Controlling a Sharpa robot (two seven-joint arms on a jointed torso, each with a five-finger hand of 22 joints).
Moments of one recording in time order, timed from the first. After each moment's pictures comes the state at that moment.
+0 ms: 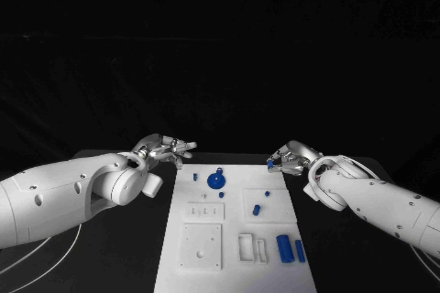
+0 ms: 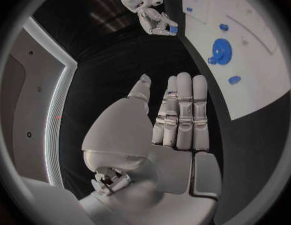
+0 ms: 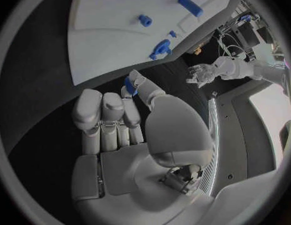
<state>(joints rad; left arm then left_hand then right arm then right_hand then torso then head) 1.41 -0.80 -0.19 1.40 -0.21 -0.30 0.12 1.28 -0.04 -0.03 0.07 0.14 1.08 0.10 0.07 0.07 1.44 0.01 0.09 0.08 1.22 -0.04 0.93 0.35 0.09 0.98 -0.05 1.02 0.59 1.06 -0.71 0.24 1.20 -1.31 -0.28 -0.08 1.25 -0.04 0.40 -0.23 0.14 1.21 0.07 0.06 0.08 1.38 -0.03 1.15 1.31 1.45 -0.09 1.02 1.03 0.08 1.47 -0.12 0.99 1.31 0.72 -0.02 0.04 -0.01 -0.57</state>
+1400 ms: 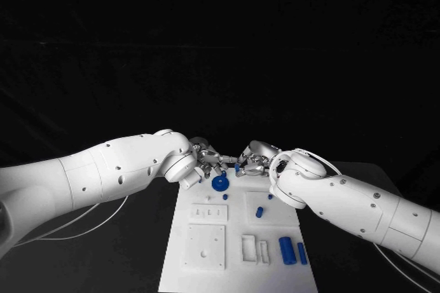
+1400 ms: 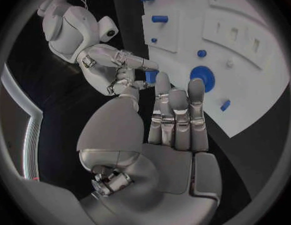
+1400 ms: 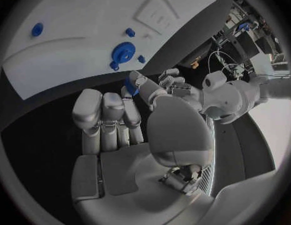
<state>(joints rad) 1.47 -0.48 -0.19 1.20 -0.56 -0.16 -0.44 1.15 -0.12 0.04 0.23 0.14 1.23 0.02 0.07 0.60 1.47 -0.05 0.36 0.32 1.27 -0.10 1.19 0.52 0.07 1.04 -0.12 1.03 0.74 1.10 -0.54 0.23 1.33 -1.47 -0.20 -0.39 1.23 -0.06 0.42 -0.22 0.19 1.21 0.07 0.06 0.08 1.39 -0.04 1.15 1.31 1.45 -0.09 1.01 1.02 0.08 1.47 -0.12 0.98 1.31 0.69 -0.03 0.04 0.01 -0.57</state>
